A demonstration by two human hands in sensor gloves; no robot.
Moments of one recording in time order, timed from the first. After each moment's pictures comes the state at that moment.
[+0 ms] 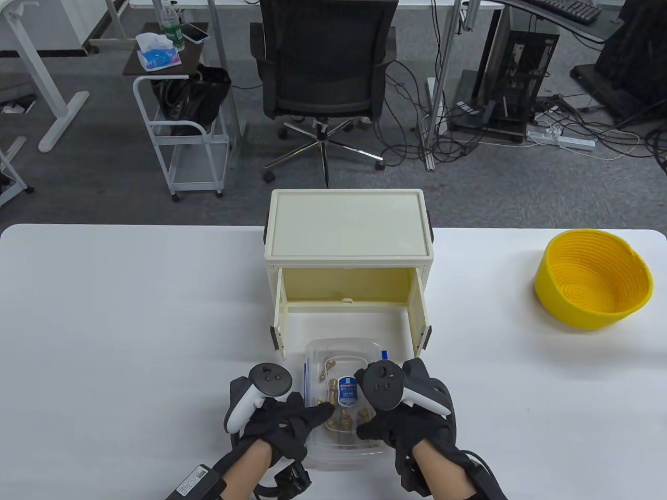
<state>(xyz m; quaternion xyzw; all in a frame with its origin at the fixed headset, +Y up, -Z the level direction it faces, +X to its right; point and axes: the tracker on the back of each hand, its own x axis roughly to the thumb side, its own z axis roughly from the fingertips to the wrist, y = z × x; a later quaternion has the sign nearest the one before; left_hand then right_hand) -0.141 -0.771 -0.285 -0.39 0.01 0.35 0.85 0.080 -0.712 -0.281 0.17 0.24 0.95 0.13</state>
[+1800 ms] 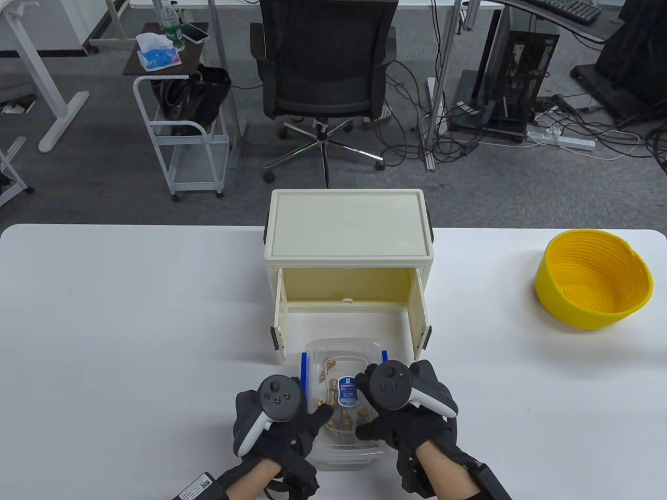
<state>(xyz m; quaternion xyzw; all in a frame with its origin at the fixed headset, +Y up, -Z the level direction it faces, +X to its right) -0.129 -0.755 -0.269 -0.17 -0.03 0.29 0.94 0.088 -0.718 -0.281 0.17 0.24 0.94 0.17</state>
